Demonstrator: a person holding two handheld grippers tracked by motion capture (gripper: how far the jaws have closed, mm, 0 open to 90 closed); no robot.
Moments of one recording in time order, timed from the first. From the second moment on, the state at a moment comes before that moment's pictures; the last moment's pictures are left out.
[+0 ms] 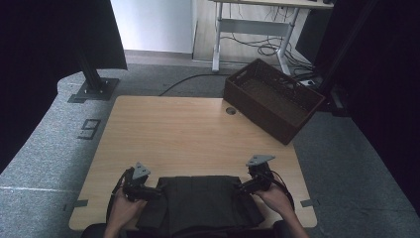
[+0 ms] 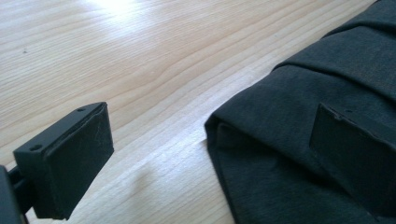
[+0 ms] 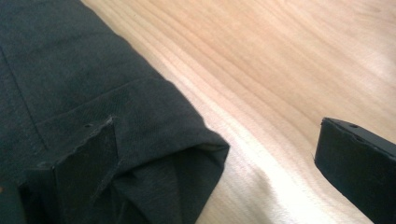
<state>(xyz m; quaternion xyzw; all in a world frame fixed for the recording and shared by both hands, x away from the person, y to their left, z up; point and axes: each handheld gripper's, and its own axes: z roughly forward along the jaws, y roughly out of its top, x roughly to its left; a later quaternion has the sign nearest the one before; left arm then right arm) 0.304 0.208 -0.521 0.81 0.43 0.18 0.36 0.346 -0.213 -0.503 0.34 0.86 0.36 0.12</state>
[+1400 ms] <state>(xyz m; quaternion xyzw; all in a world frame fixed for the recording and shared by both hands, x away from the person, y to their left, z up) 0.322 0.251 -0.548 0.79 0.50 0.19 0.30 0.403 -0.251 -0.458 0.36 0.84 0.36 0.17</state>
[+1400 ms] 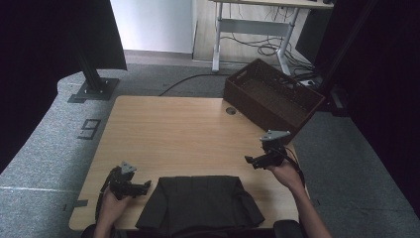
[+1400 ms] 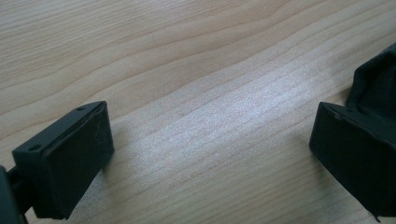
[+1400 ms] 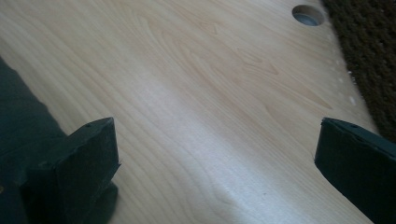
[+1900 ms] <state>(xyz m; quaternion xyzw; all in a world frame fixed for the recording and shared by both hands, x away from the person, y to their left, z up) 0.322 0.249 -0.548 0.79 0.51 0.19 0.29 0.425 -0.272 -0.455 0.40 0.83 0.35 0.19</state>
